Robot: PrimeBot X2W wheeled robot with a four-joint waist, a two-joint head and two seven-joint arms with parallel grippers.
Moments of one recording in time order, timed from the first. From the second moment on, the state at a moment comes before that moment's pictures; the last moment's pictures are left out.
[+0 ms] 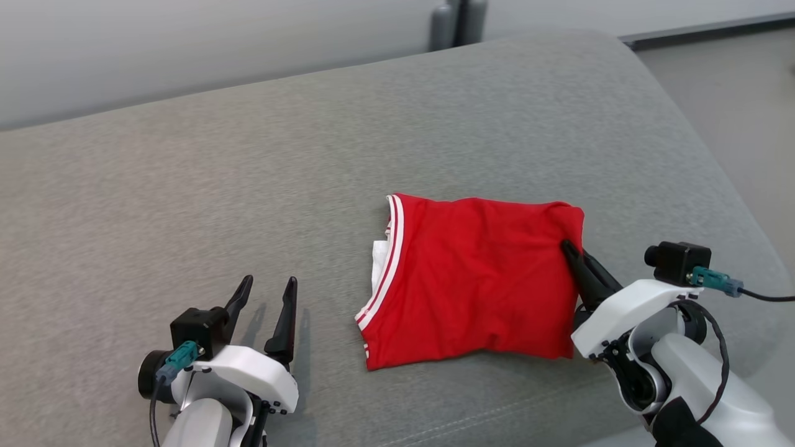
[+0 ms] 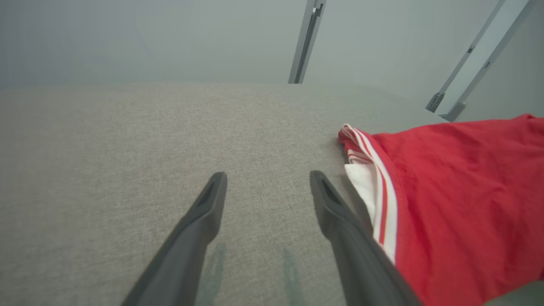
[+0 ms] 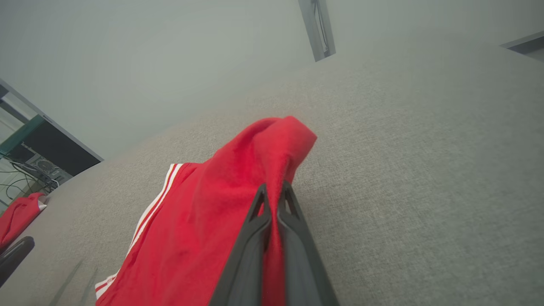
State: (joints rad) left arm -0.27 0.04 -0.17 0.58 -0.28 -0.07 -0.26; right arm -0.57 -0.24 0.67 0.73 0.97 0.13 -0.25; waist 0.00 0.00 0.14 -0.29
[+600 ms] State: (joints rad) left arm -0.32 0.04 -0.09 0.57 -0.21 -0.11 -0.26; right arm -0.53 -0.18 0.58 0.71 0.91 0.13 -0.25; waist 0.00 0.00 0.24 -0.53
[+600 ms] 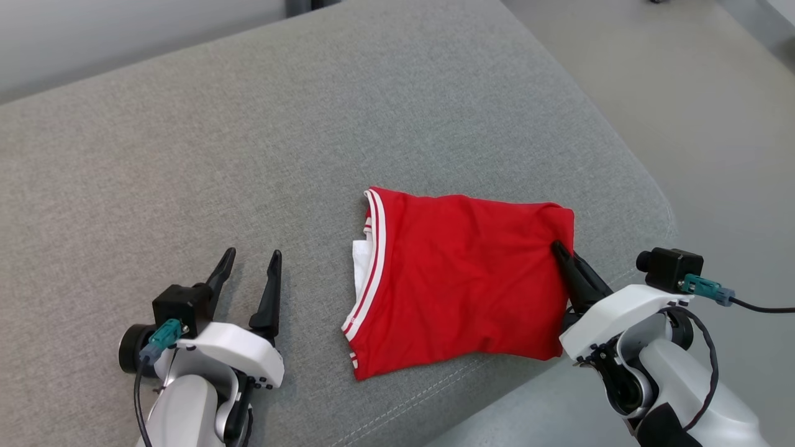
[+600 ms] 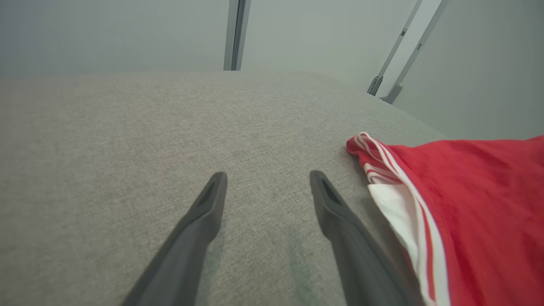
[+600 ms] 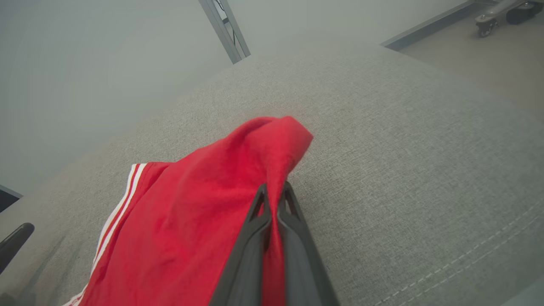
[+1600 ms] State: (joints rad) left arm -0.41 0.04 -0.15 0.47 -0.14 -0.12 -0.26; right arm -0.96 -0.29 0.06 0.98 0.38 0.13 -0.25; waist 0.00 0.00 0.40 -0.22
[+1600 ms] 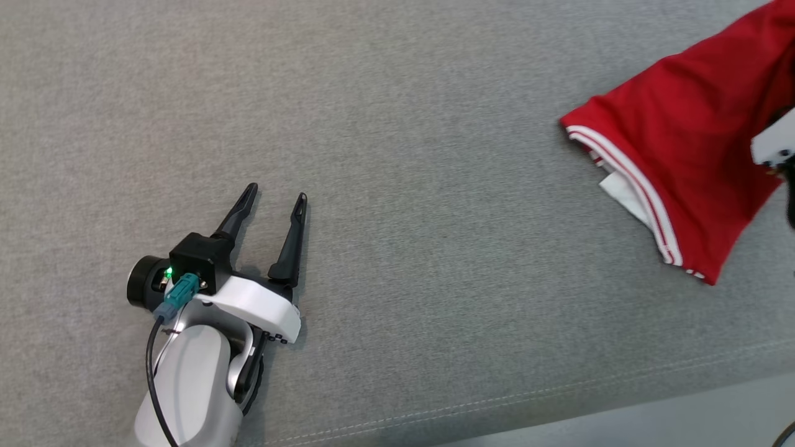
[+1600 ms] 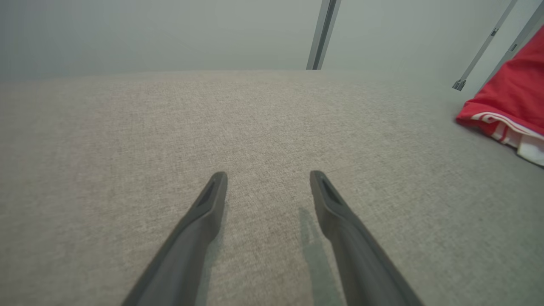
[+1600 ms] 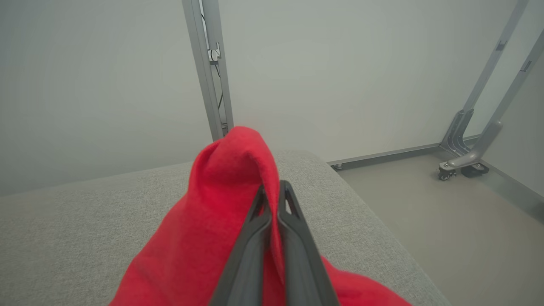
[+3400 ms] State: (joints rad) left arm -0.30 0.04 -0.15 0.50 -0.19 -0.08 -0.26; right arm -0.68 -0.18 -0.34 0.83 -0.02 0.13 -0.25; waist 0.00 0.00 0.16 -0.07
